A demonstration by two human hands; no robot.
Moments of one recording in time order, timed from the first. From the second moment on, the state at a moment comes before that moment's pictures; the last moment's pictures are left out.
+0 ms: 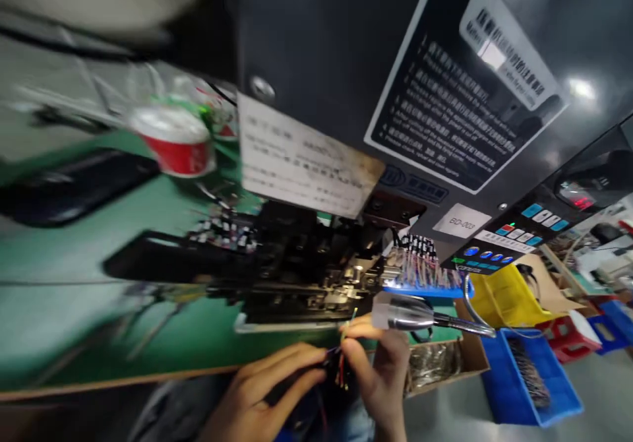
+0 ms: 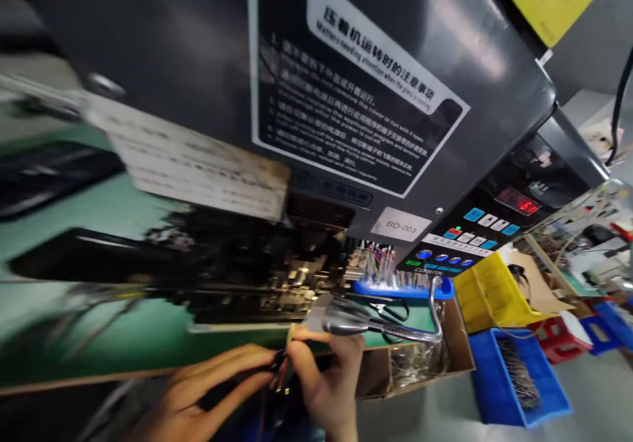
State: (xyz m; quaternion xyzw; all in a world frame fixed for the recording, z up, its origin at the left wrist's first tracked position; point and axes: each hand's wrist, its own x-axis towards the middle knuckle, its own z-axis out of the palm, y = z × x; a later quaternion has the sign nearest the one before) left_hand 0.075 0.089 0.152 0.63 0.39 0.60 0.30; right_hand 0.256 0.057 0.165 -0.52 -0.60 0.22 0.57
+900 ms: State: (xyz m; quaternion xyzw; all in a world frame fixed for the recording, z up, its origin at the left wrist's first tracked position) left_hand 0.069 0.086 0.171 0.68 0.36 0.58 0.28; right_hand 0.209 0.075 0.186 -0.52 -0.46 0.33 0.64
